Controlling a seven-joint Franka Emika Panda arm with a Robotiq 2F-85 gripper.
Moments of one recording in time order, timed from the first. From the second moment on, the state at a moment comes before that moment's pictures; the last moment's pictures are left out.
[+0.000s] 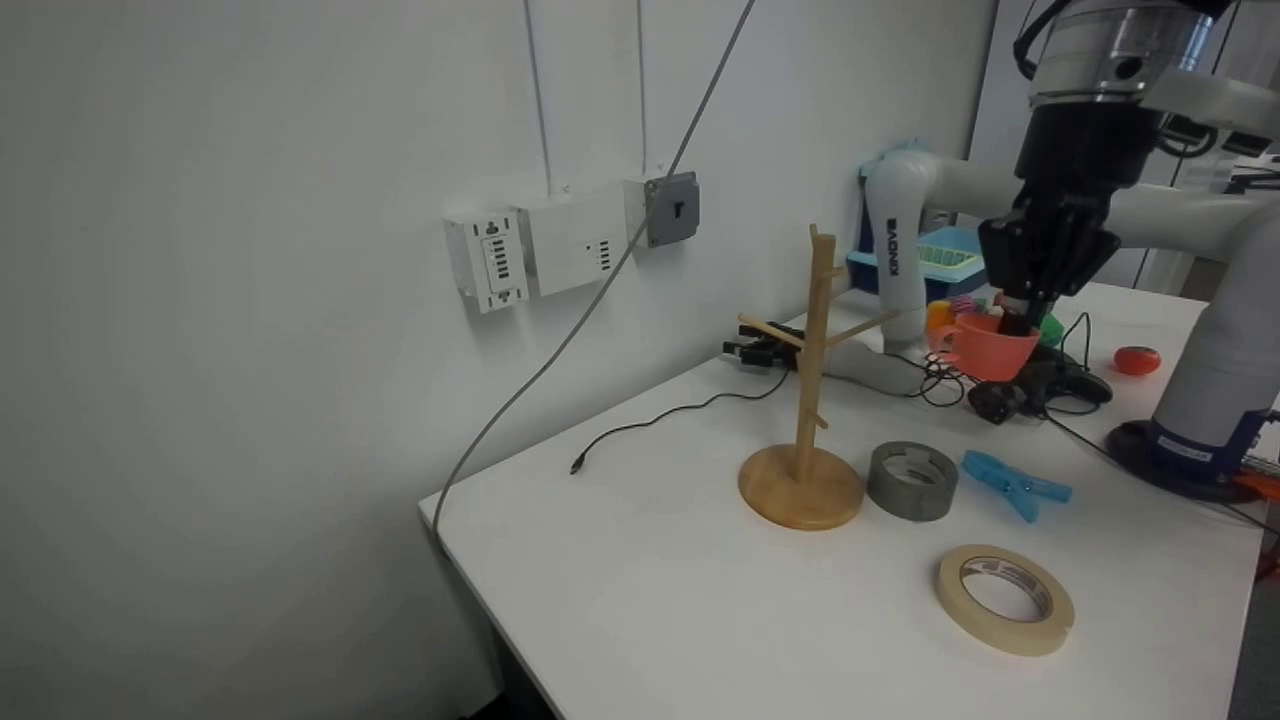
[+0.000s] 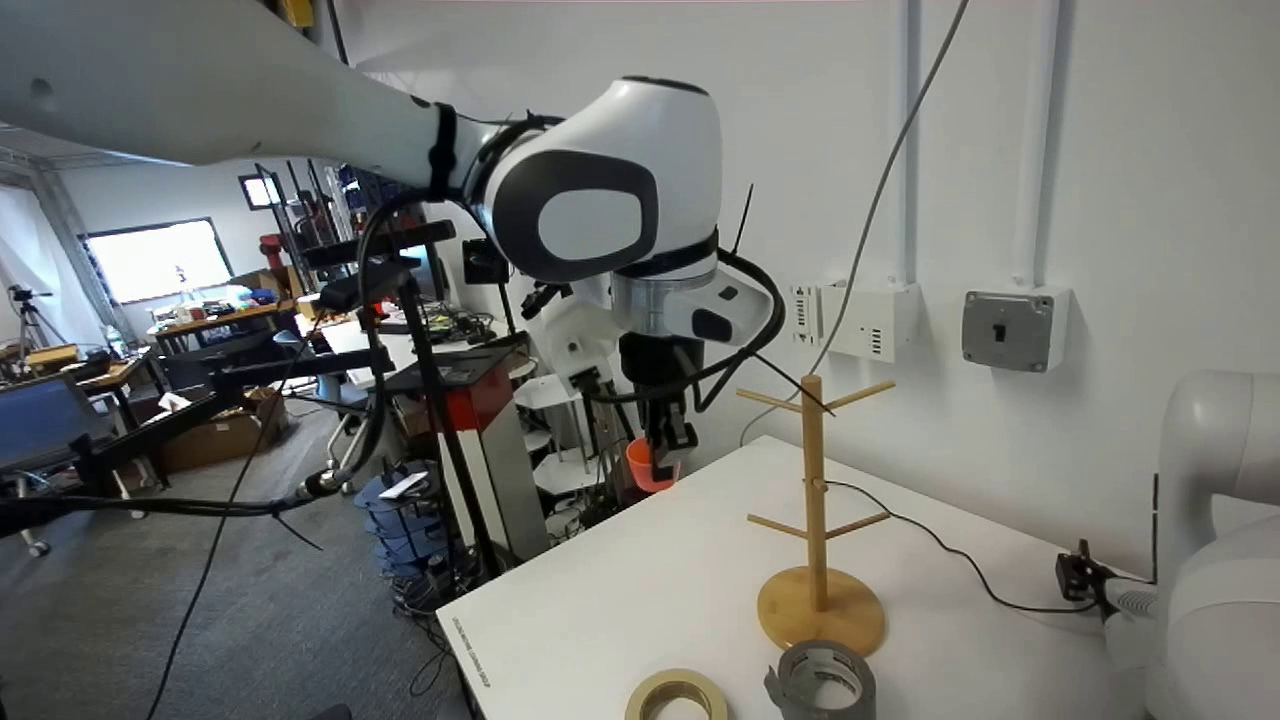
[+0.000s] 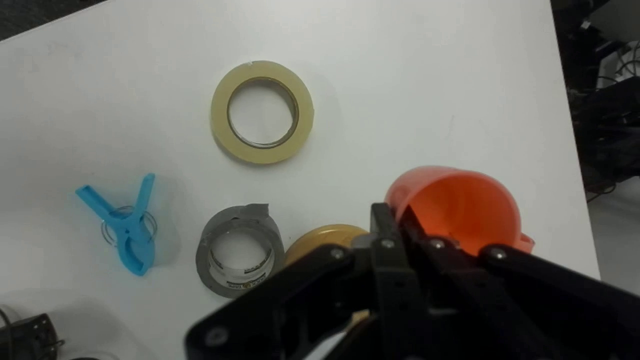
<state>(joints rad) -0.01 0.05 -0.09 -2.01 0.24 2.02 0.15</state>
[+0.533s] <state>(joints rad) -0.02 0.12 -0.09 -1.85 0.30 1.95 0.19</state>
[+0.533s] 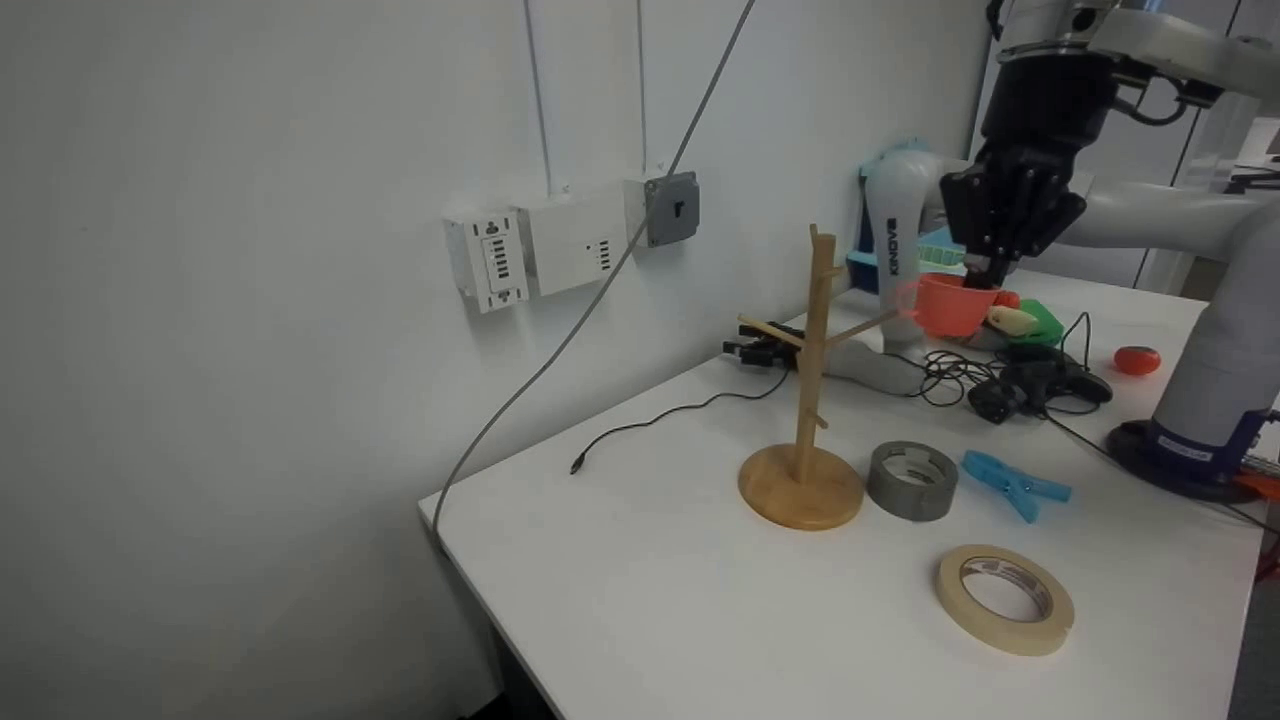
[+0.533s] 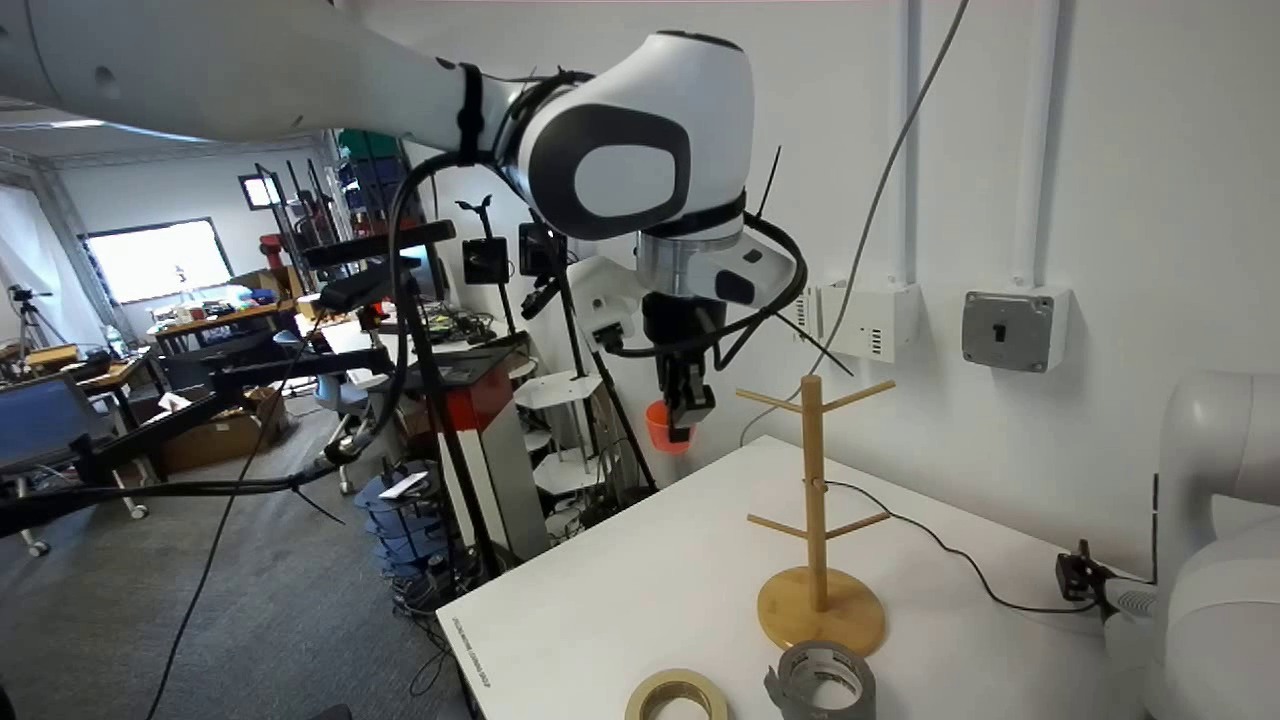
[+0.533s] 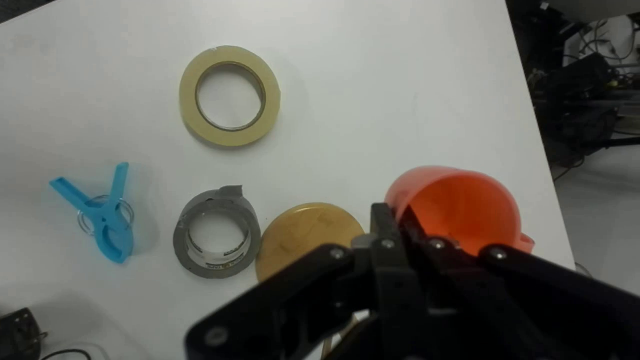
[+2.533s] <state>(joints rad) -0.04 0.23 -0.09 -1.70 0.33 1.95 0.28</state>
